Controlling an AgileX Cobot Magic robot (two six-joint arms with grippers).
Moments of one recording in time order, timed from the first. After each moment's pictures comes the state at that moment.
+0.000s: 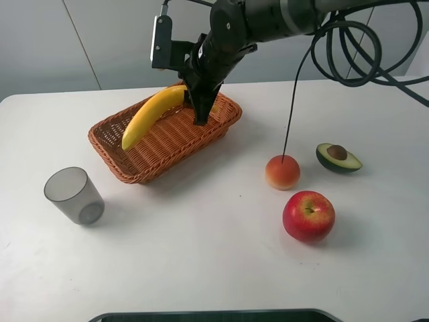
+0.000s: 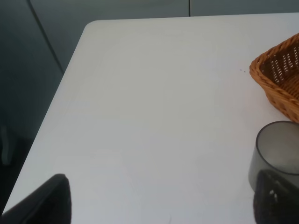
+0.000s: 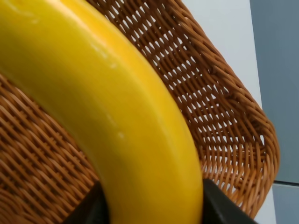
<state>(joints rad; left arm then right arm) 0.07 0.00 -0.51 0.15 1.08 -0.05 0.68 2.14 -1.56 0.02 0.45 -0.93</state>
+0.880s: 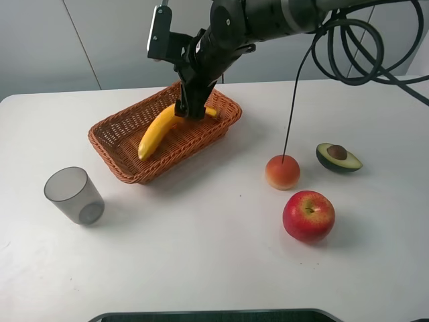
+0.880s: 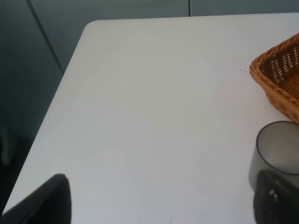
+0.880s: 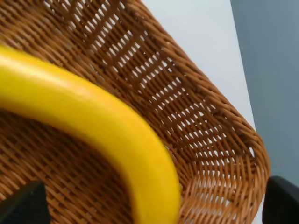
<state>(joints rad) 0.07 0.00 -0.51 0.15 1.08 -0.05 0.68 2.13 -1.56 0.09 0.41 -0.92</state>
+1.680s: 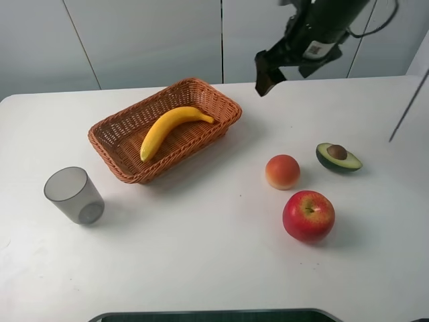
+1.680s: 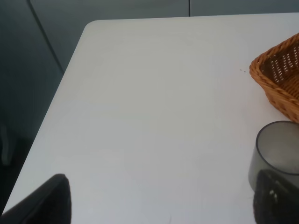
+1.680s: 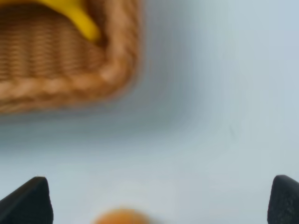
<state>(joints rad) 0.07 0.00 -0.51 0.15 1.08 -0.05 0.37 1.77 -1.32 0.10 0.83 -0.17</state>
